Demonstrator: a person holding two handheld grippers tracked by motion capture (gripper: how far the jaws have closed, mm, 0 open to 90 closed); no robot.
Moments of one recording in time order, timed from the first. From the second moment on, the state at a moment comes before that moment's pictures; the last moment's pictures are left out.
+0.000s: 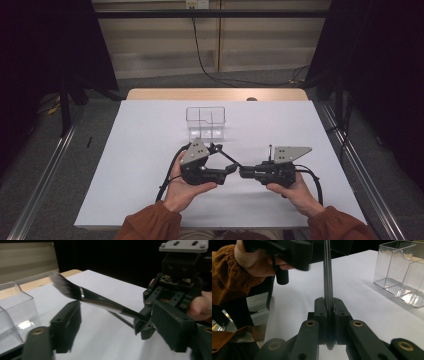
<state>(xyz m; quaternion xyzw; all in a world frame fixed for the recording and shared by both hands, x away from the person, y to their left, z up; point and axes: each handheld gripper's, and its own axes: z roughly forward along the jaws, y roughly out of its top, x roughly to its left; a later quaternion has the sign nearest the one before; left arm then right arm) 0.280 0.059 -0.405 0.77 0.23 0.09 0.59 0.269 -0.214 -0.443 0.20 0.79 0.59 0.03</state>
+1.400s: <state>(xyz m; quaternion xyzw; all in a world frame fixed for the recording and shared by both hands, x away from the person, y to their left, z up) 0.284 0.063 -0.398 0.73 0.25 0.01 0.63 0.270 -0.203 -0.452 0.19 0.79 0.58 0.02</state>
